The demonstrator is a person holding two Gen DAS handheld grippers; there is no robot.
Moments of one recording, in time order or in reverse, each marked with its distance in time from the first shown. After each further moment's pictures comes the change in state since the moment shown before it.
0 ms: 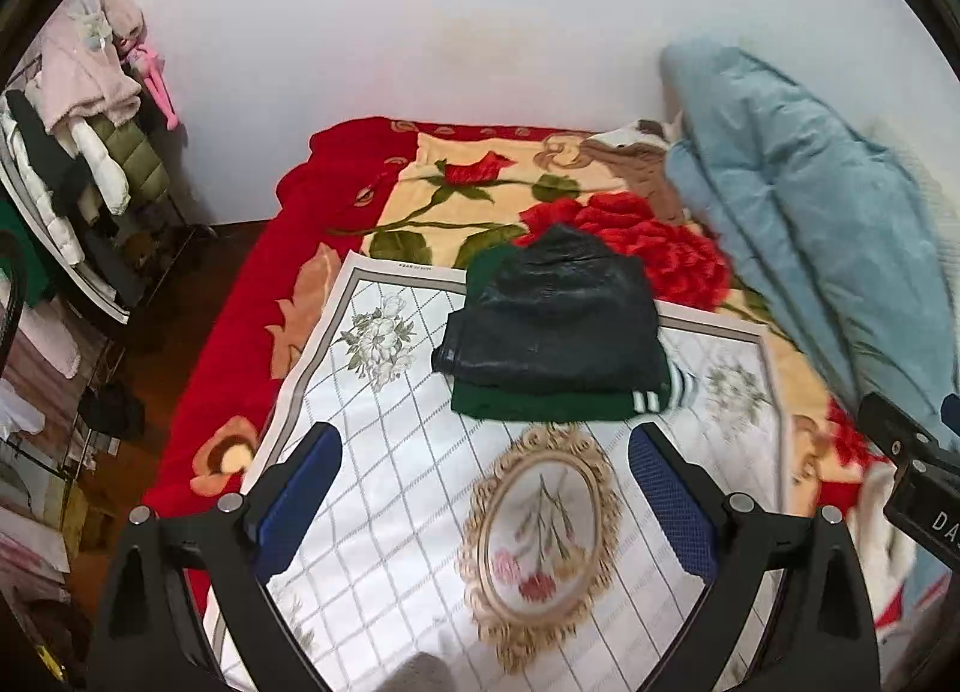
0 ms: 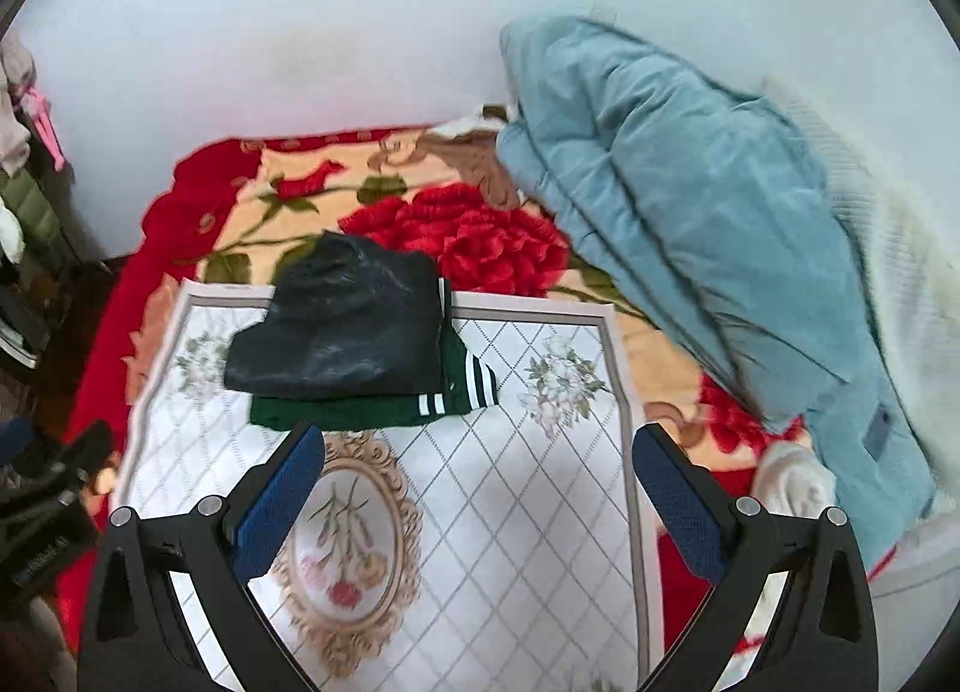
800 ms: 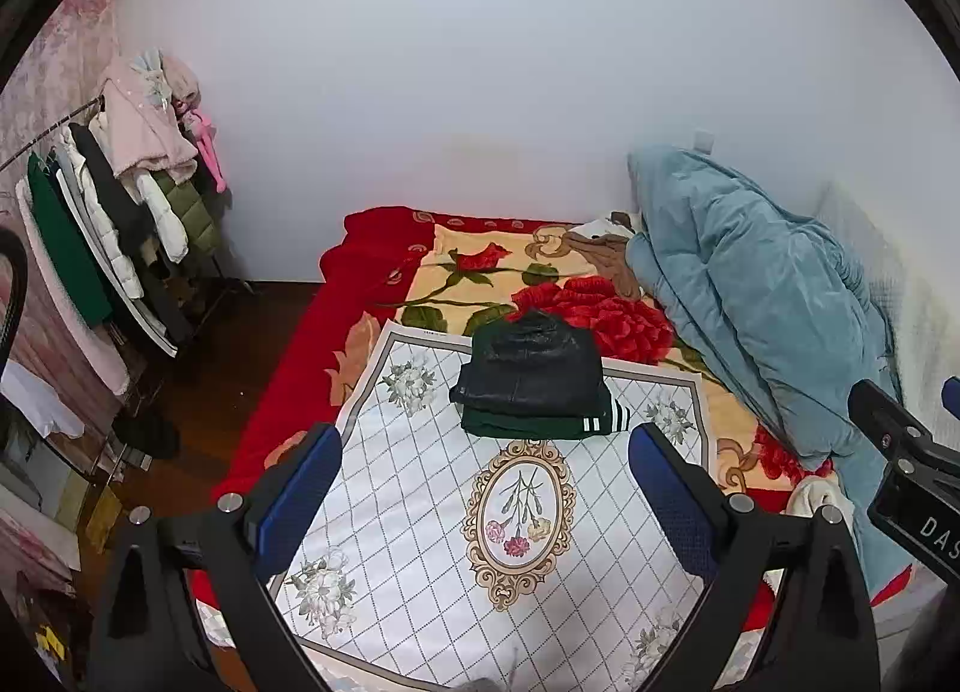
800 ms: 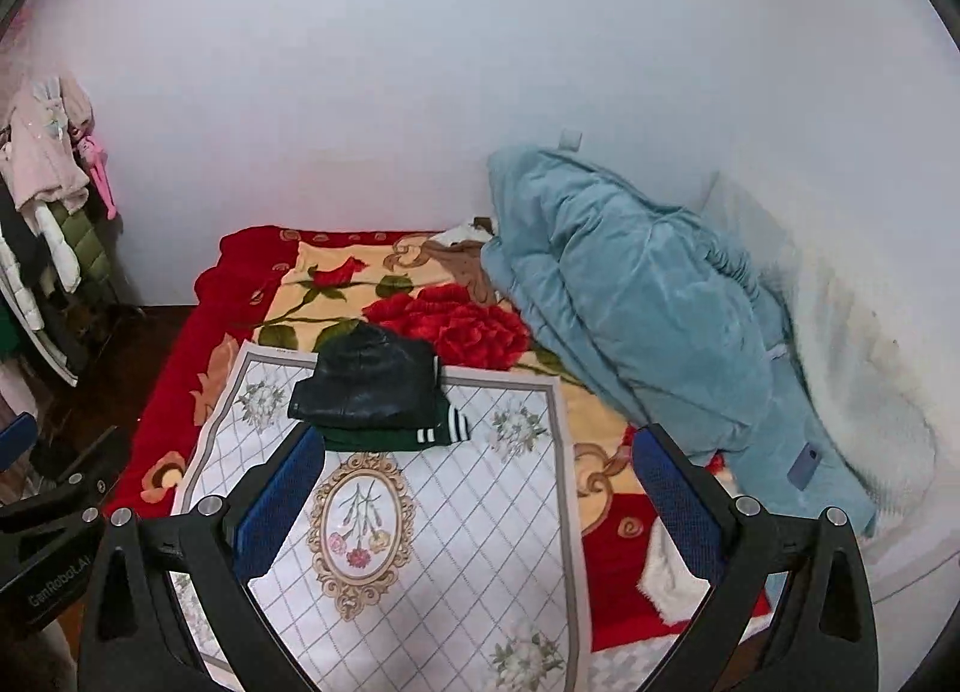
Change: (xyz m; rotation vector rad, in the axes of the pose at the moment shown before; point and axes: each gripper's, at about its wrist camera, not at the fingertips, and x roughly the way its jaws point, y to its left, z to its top) left arm -0.227 0.000 -0.028 -0.025 -0.184 0.003; right arm -0.311 -0.046 -0.033 -0.027 -0.207 -0.005
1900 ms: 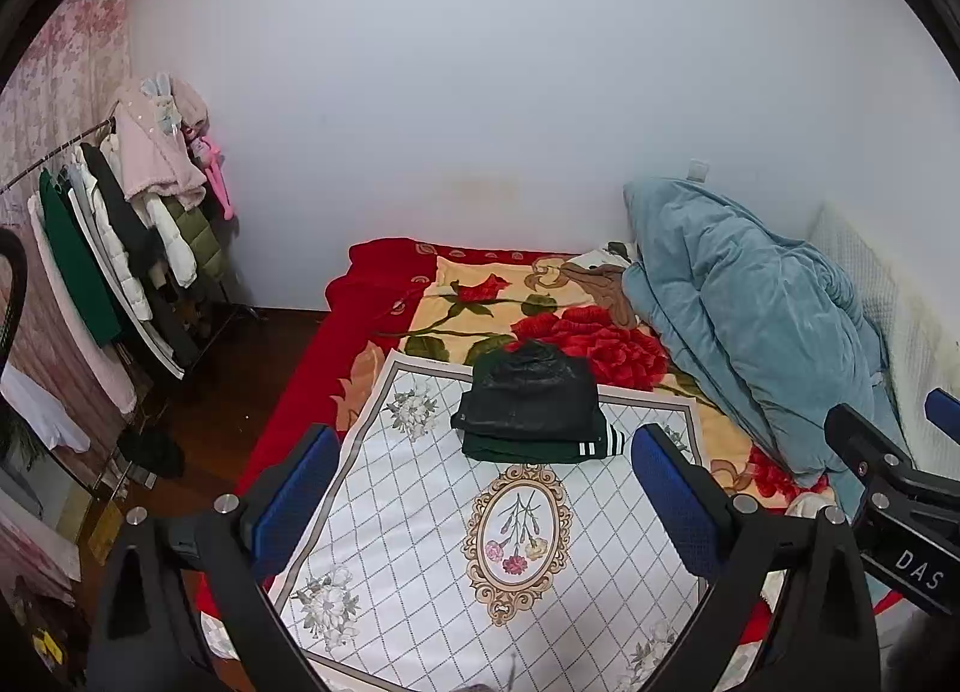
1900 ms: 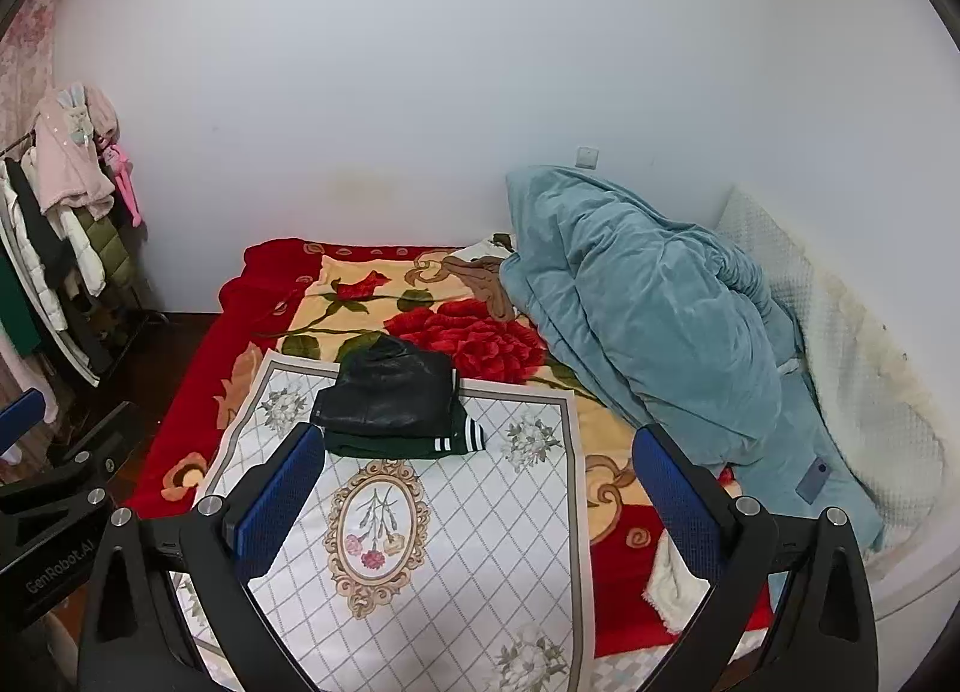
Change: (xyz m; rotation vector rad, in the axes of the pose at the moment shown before) left arm -0.038 -0.003 0.003 0.006 -0.074 0.003; right arm -0.033 -0.009 0.000 -0.004 -0.030 0.057
